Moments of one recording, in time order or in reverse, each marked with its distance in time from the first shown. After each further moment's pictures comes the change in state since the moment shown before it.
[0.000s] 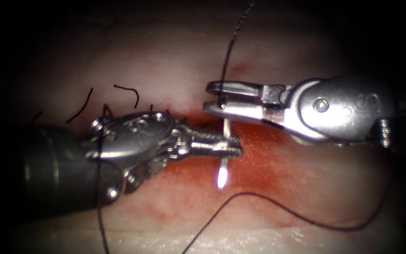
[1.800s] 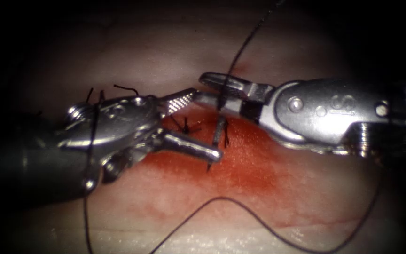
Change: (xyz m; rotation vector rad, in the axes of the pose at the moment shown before) right arm 0.001 0.000 0.000 -0.274 -0.119 0.132; left arm 0.003 0.002 -0.002 0.210 0.076 0.080
